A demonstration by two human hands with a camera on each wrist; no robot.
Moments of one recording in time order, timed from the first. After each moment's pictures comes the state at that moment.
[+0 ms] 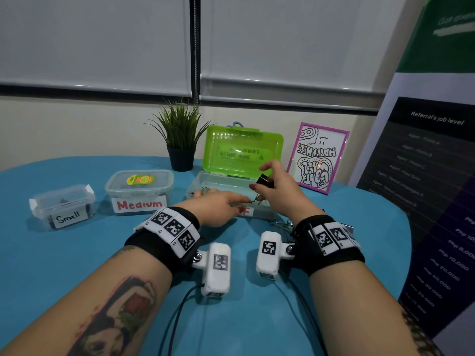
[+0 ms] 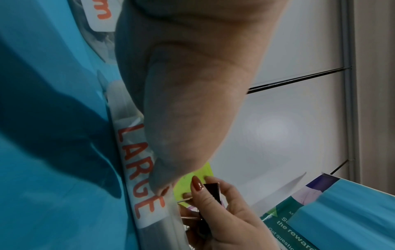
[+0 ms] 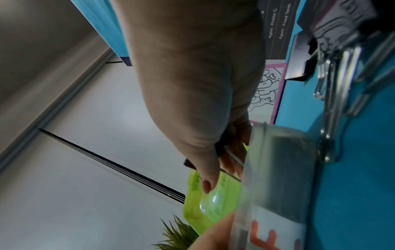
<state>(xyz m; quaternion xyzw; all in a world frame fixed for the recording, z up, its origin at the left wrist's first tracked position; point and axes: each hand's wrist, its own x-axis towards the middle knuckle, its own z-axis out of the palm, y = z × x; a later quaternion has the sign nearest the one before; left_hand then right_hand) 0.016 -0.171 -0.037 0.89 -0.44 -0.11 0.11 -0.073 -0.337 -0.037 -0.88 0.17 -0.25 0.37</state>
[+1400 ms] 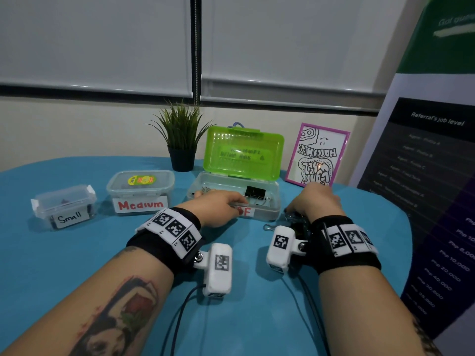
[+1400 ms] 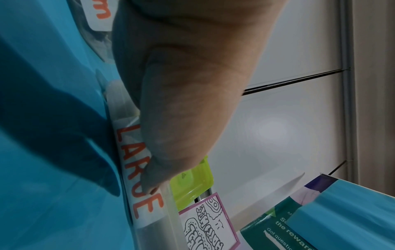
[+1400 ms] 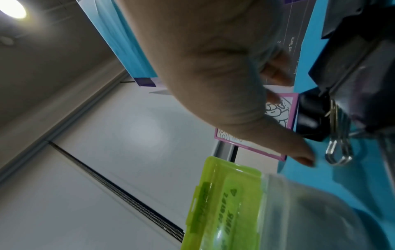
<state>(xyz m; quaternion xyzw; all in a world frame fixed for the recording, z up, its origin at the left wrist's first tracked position) 0.012 -0.169 -0.035 0.88 -0.44 -0.10 0.16 -0.088 -0.388 -0.043 -0.84 0.51 -0.09 0.14</state>
